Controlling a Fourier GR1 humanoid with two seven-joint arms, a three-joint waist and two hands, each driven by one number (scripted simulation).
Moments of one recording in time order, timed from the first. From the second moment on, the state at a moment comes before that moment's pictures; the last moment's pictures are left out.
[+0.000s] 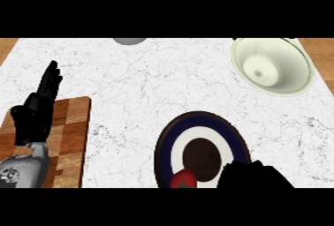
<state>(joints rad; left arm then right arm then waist) -0.19 0.24 0.05 -1.62 -0.16 0.14 0.17 0.22 -0.10 0.39 -2.27 0.76 0.42 0.06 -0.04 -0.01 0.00</state>
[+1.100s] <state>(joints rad) -0.24 0.22 0.05 -1.59 -0.17 0.11 0.16 -0.46 -0.26 -0.34 -1.52 0.51 0.26 -0.10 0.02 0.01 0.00</state>
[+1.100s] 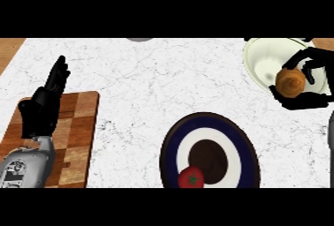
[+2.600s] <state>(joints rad) -0.30 0.19 0.02 -1.58 -0.18 0.10 0.17 -0.95 -0.52 -0.55 -0.29 0.60 0.03 -0.65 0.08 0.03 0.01</state>
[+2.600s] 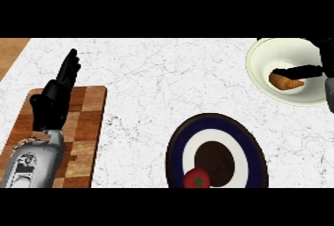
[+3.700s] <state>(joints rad) -0.24 0.20 0.04 -1.60 -0.18 0.10 0.15 -0.79 -0.82 -0.66 -0.18 0.45 0.47 -0.78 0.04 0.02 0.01</state>
